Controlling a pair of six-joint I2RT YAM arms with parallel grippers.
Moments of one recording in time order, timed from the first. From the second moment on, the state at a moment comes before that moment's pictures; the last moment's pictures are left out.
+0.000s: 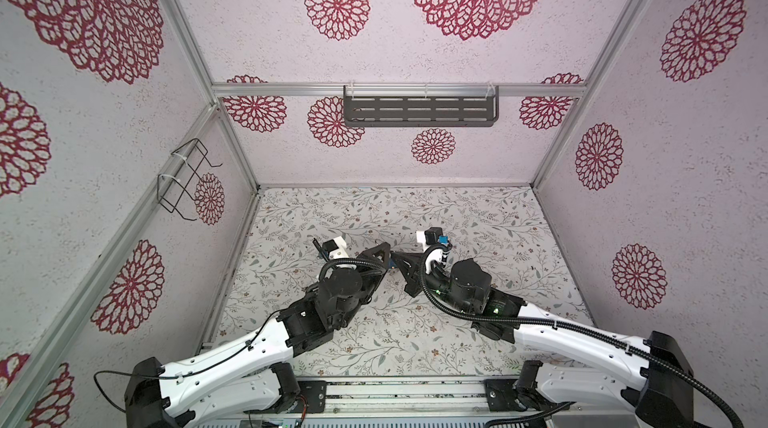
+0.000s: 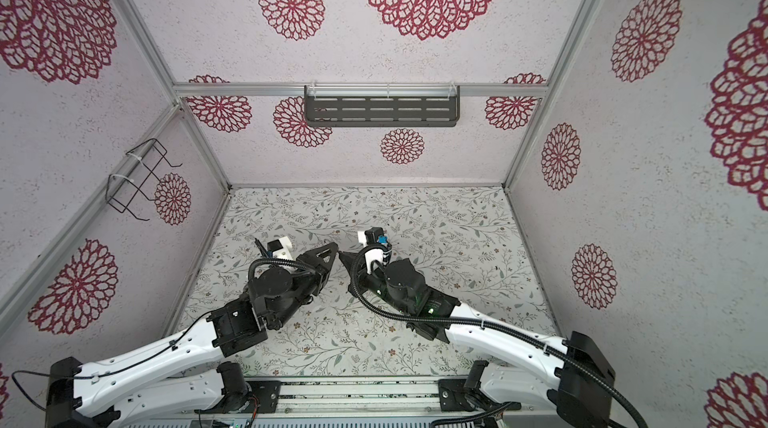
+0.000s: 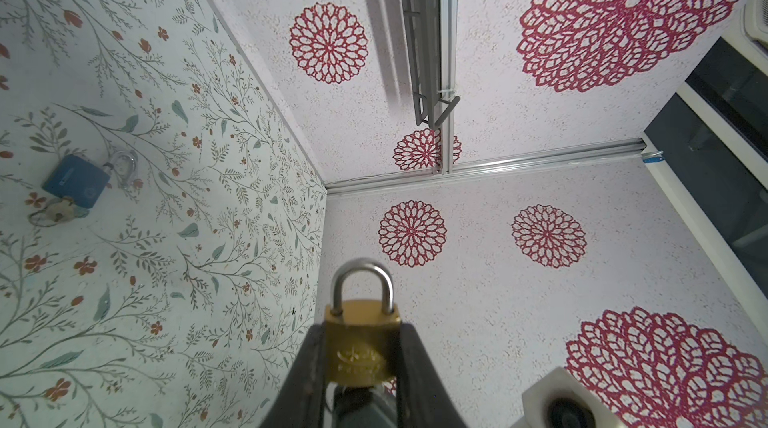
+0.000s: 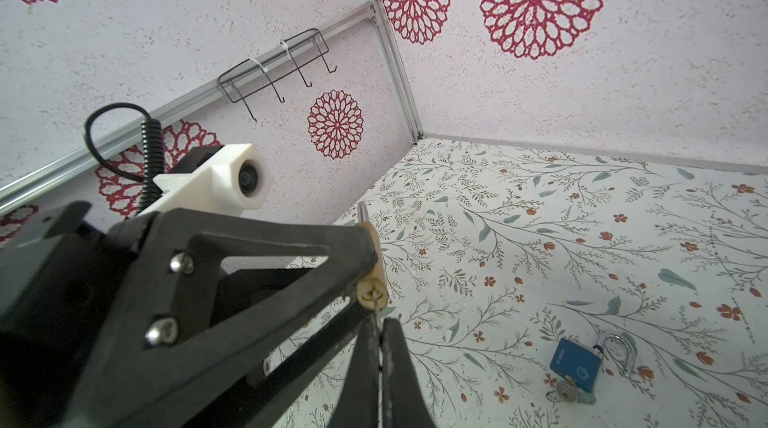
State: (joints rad) left arm -1.03 0.99 0.77 0.07 -0.51 -1.45; right arm 1.03 1.14 0.79 0.27 0.11 0.43
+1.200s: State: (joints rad) left arm -1.01 0.87 0.72 -0.13 -0.51 -1.27; right arm 0.92 1.07 0.75 0.25 -0.08 0.79
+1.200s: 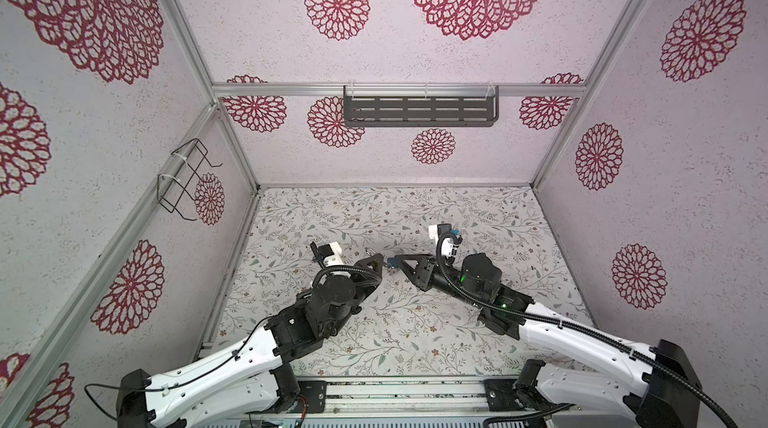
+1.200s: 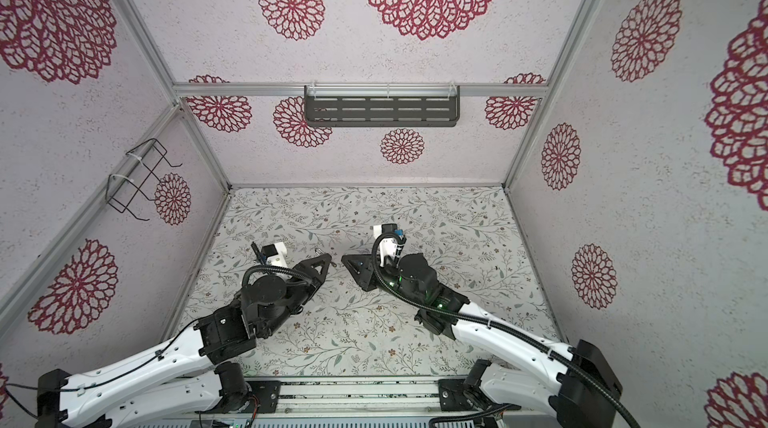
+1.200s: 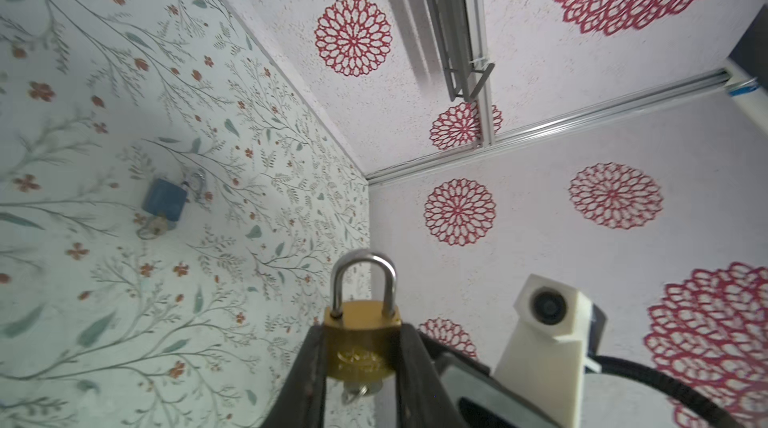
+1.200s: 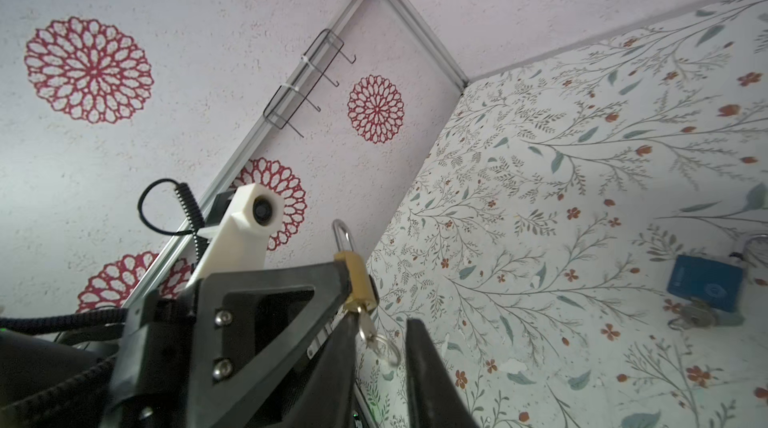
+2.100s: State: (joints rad) left arm -0.97 0.85 0.54 -0.08 -0.30 -0.25; right arm 0.80 1.29 1.22 -0.54 -0.20 0.44
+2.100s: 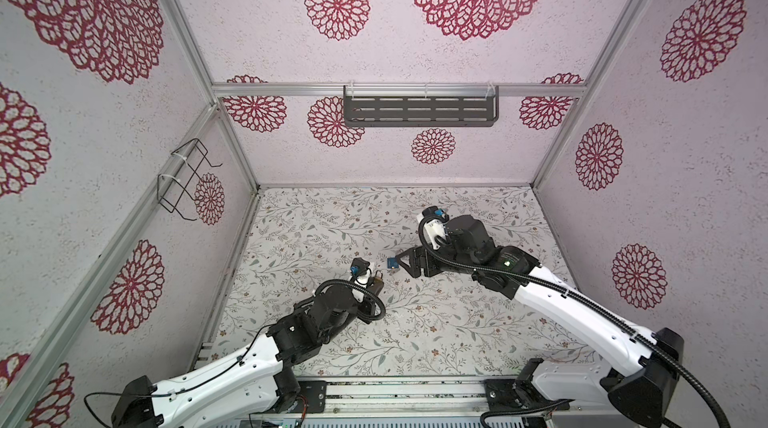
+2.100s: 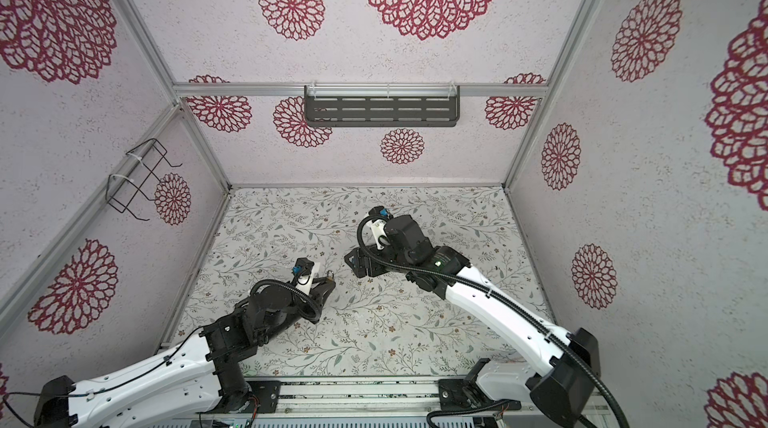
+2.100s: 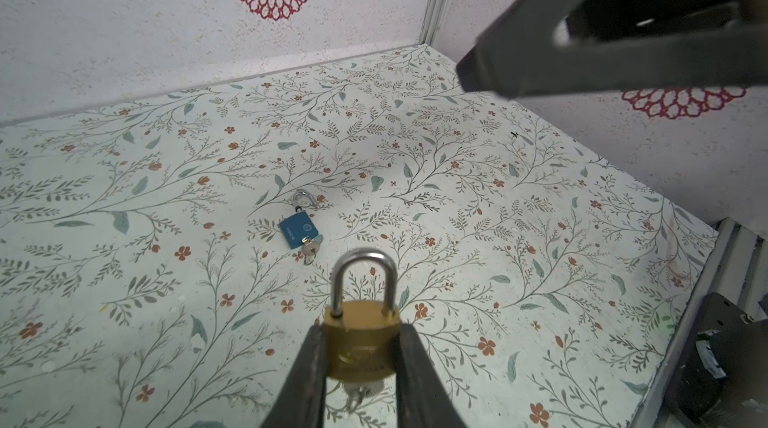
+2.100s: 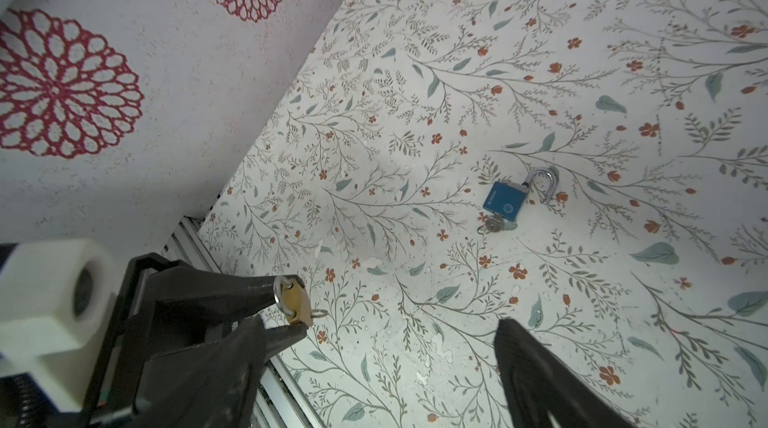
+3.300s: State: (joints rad) left arm -0.97 0.94 0.54 0.01 -0.30 -0.19; right arm 0.86 1.54 1.45 -0.77 -0.03 0.25
